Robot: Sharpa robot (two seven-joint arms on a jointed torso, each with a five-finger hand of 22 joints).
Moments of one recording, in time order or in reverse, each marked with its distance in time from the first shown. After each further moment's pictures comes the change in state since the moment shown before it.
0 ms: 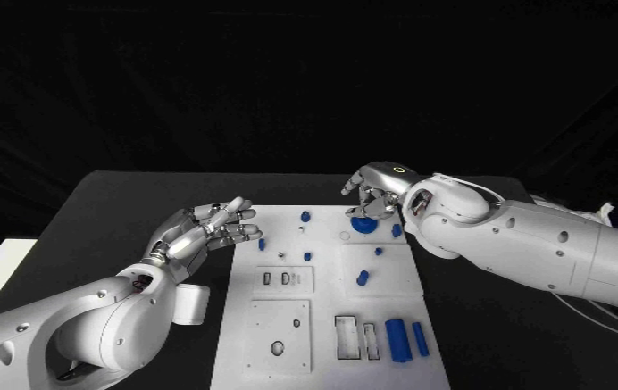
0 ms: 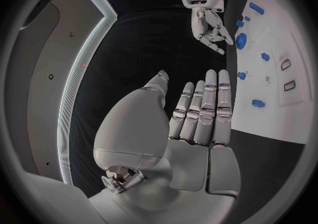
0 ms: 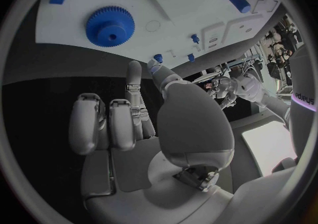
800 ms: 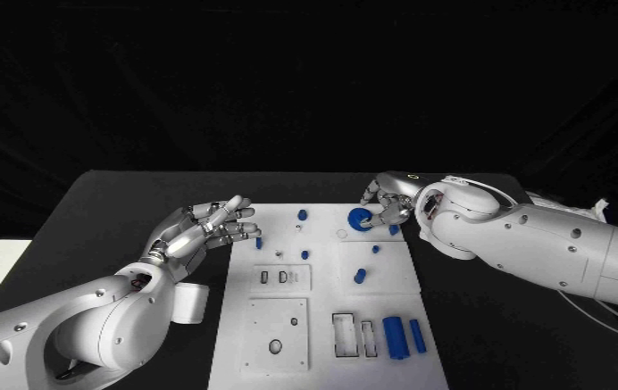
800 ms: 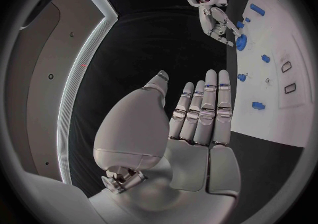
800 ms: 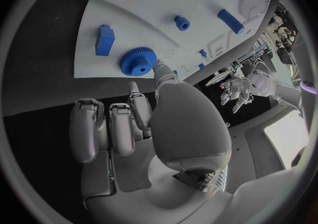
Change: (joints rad) left arm 0.000 0.000 0.000 0.001 0.000 0.002 0.001; left_hand 0.000 0.000 0.000 0.000 0.000 0.000 0.000 0.000 0.000 0.000 0.000 0.000 0.000 0.000 0.000 0.000 0.000 0.000 0.000 0.000 0.000 0.000; right arm -0.018 -0.030 0.000 -0.022 0.084 0.113 -0.078; right_hand 0.112 0.034 -0.225 0.201 0.044 -0.025 0.013 0.055 0.004 0.020 0.019 0.774 0.860 0.000 0.000 0.082 0.122 -0.015 0.033 0.017 0.061 0.117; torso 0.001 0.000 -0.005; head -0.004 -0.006
